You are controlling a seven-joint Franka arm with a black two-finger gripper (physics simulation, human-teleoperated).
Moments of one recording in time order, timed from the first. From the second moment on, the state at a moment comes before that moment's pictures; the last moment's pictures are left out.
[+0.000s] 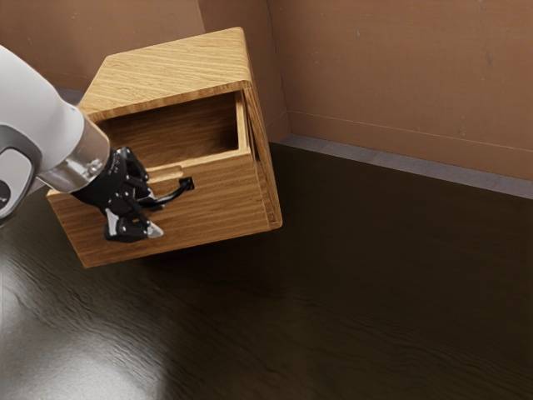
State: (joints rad) arm 0.08 -0.53 0.01 -2.17 0.07 2.10 -2.17
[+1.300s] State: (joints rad) arm 0.12 -0.62 -0.05 -2.16 0.12 2.10 -2.15
